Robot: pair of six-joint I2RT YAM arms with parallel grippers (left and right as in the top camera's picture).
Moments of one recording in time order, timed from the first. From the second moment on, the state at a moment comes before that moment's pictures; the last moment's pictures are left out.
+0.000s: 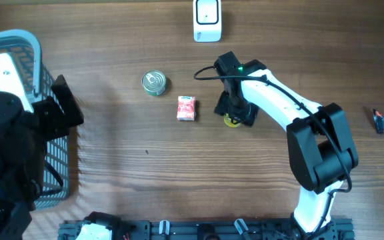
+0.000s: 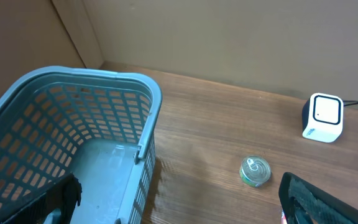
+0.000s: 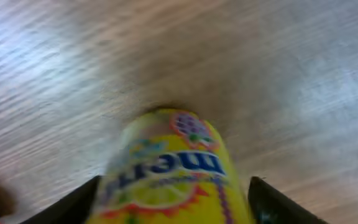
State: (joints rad) left arm -0.24 1.07 1.87 -1.35 -0.50 -0.25; right arm 0.46 2.01 1.41 -1.01 0.01 0.92
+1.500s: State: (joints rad) left arm -0.24 1.07 1.87 -1.35 -0.50 -0.25; right arm 0.47 2.01 1.46 -1.16 -0.21 -0.45
